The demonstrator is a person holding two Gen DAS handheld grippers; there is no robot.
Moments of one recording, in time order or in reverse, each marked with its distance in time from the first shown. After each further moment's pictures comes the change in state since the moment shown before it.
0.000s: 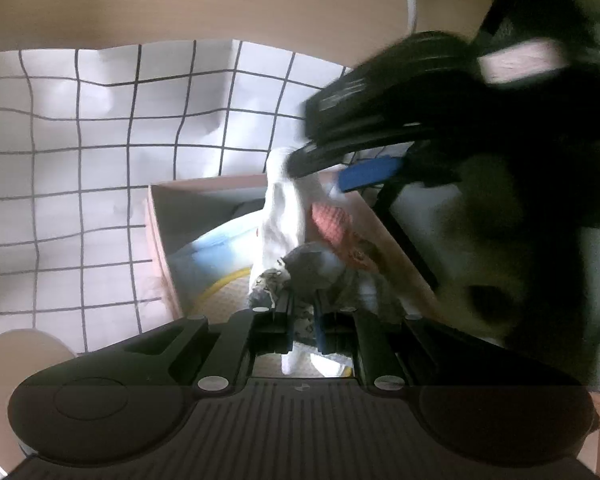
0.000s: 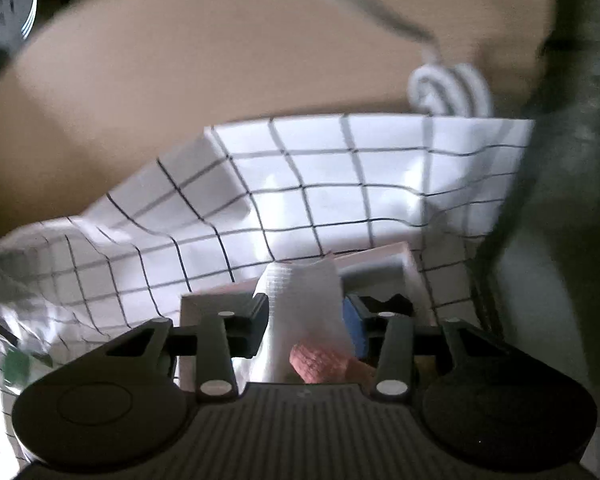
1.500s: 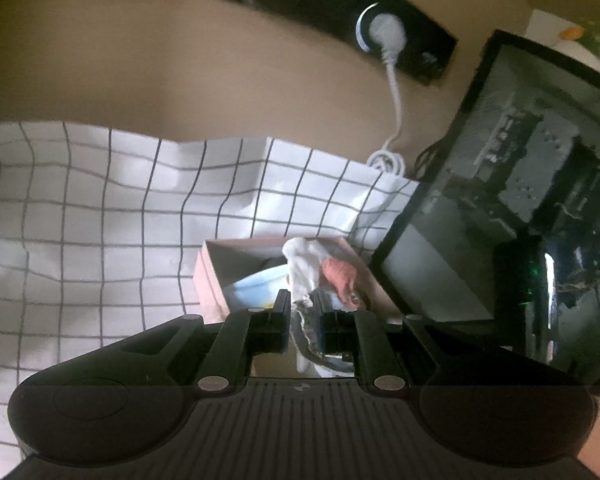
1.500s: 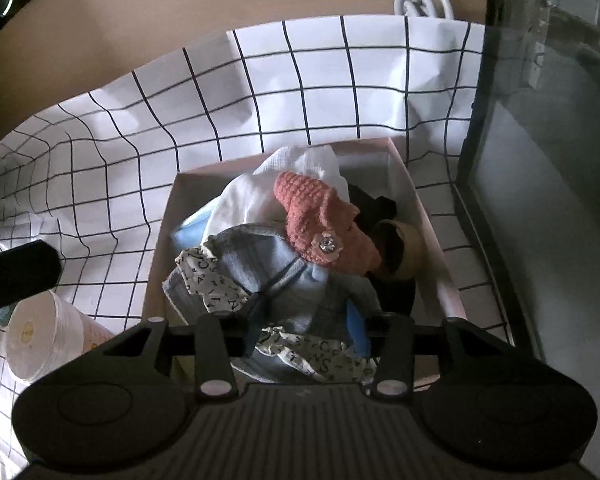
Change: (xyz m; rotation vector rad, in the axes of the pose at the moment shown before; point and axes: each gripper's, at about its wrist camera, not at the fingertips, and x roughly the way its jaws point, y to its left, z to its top) left arm -0.095 0.025 -0.004 -0.008 -0.196 -0.023; right arm -0.014 0.000 -0.115 -0.063 -0.066 -0.047
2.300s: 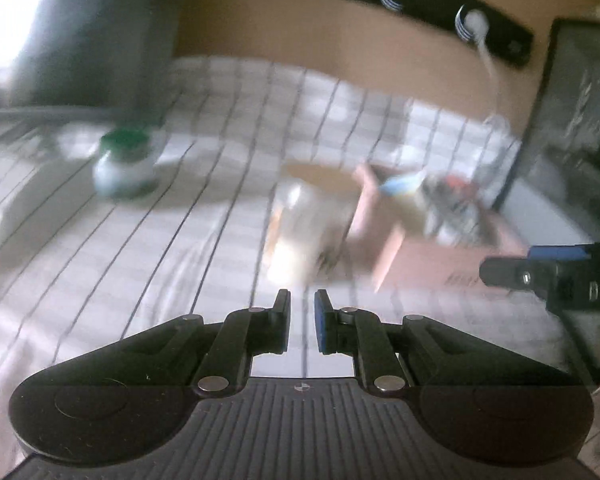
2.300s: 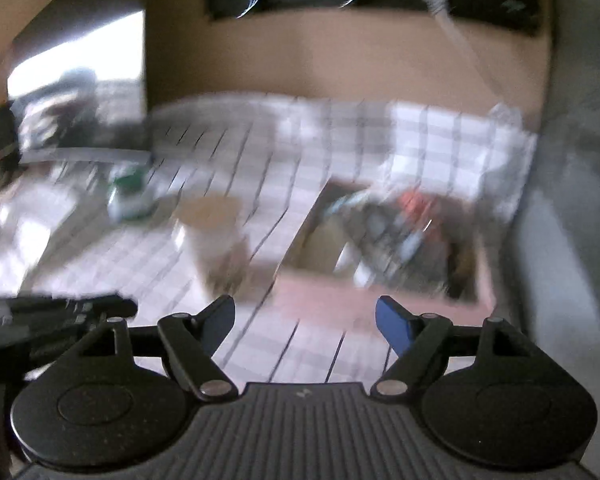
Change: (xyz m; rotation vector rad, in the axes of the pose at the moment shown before) left arm -0.081 -0.027 -0.170 -0.144 -0.103 0.490; right arm -0.112 0.020 -0.118 -0.391 -0.225 0.222
